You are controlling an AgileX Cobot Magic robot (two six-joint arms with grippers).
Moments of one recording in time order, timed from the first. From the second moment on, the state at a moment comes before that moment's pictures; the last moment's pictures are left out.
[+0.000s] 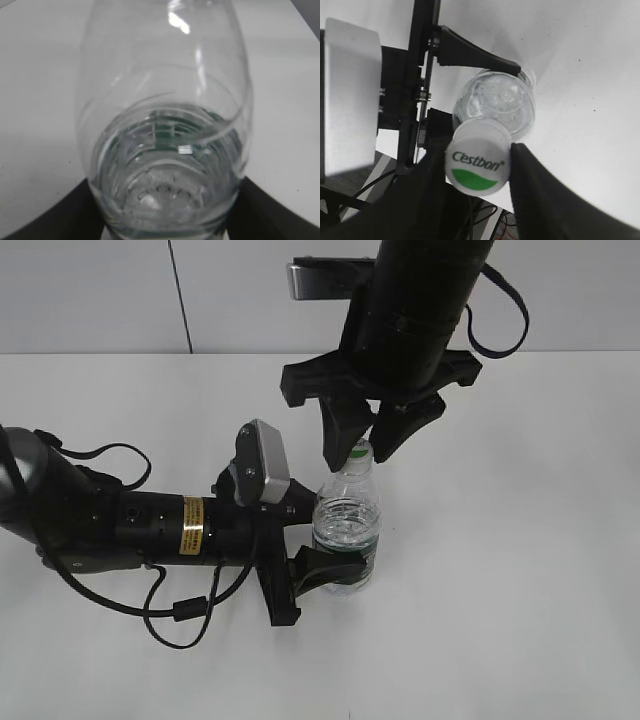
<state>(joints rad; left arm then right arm) -0.48 2.13 -0.83 1.05 -0.99 -0.28 0.68 1.88 -1.61 0.20 1.22 0.11</state>
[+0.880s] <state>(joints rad) -0.48 2.13 -0.83 1.05 -0.99 -0.28 0.68 1.88 -1.61 0.20 1.22 -0.89</state>
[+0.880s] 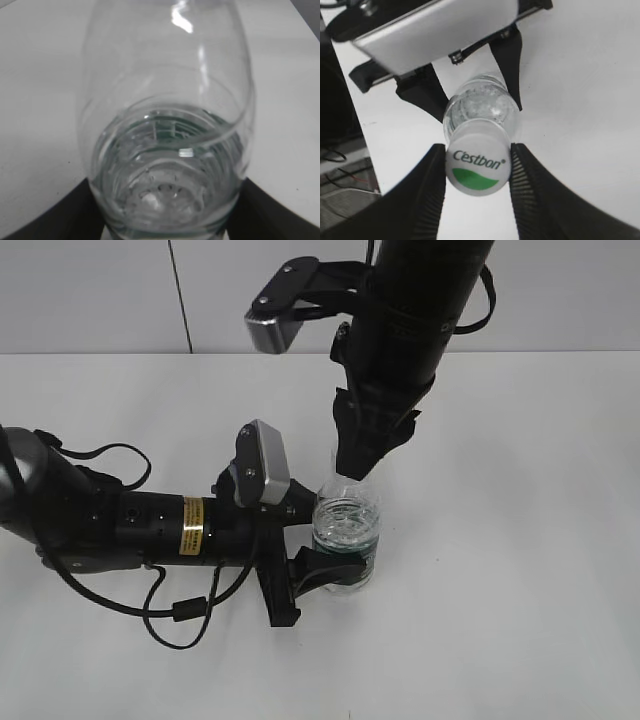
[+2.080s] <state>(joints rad) -0.48 2.13 -0.83 1.05 -0.99 -0.28 0.68 1.88 -1.62 0.20 1.22 -1.15</state>
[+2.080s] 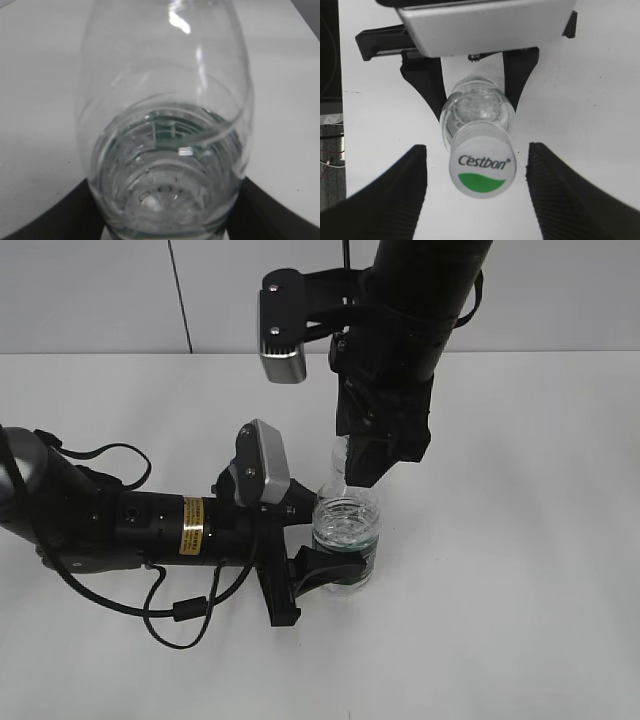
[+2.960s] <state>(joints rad) -0.48 2.13 -0.83 1.05 -0.99 -0.28 0.68 1.82 -1.62 0.20 1.22 0.07</state>
